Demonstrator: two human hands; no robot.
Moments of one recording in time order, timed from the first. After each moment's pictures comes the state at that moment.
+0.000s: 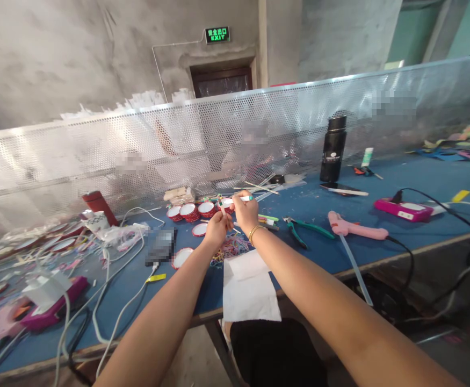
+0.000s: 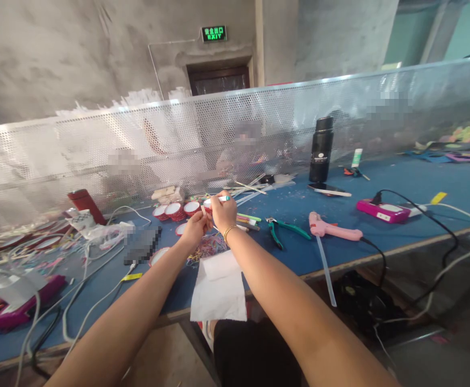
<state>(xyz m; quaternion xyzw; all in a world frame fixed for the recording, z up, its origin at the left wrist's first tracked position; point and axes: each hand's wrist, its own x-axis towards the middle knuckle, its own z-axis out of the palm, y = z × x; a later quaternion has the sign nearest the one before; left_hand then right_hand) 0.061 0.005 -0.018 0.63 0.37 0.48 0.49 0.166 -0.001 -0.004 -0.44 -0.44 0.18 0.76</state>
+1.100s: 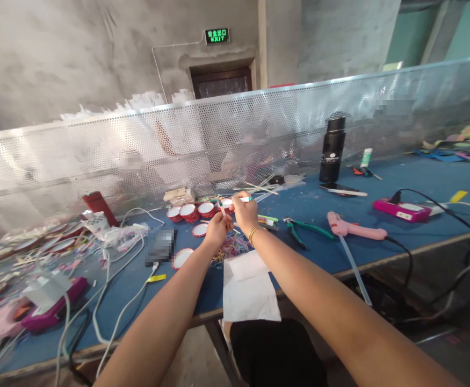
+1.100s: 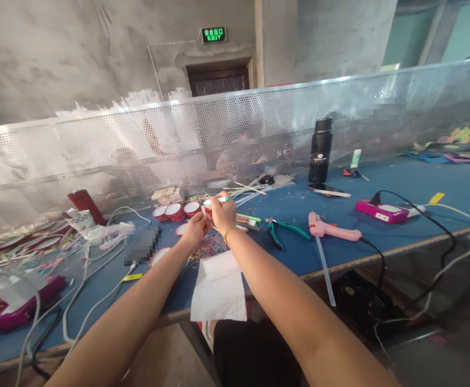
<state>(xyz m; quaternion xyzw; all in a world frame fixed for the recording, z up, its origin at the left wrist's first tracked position) 0.062 0.004 -0.018 0.63 0.36 0.48 0.49 0.166 -0.001 -0.004 -0.44 -0.44 0.18 0.76</state>
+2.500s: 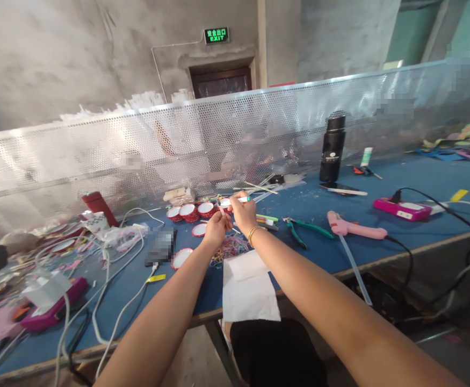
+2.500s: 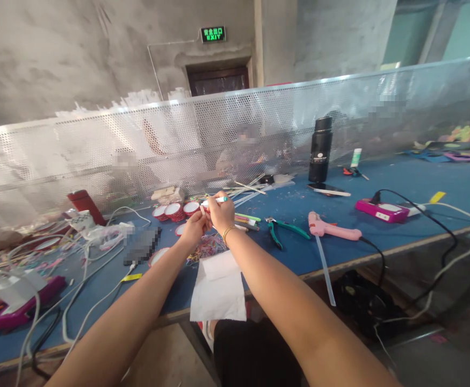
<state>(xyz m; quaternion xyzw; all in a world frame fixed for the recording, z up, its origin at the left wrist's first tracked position) 0.060 0.004 -0.015 0.63 0.36 0.49 0.49 0.165 -0.002 -0.004 -0.43 -0.46 0.19 0.75</state>
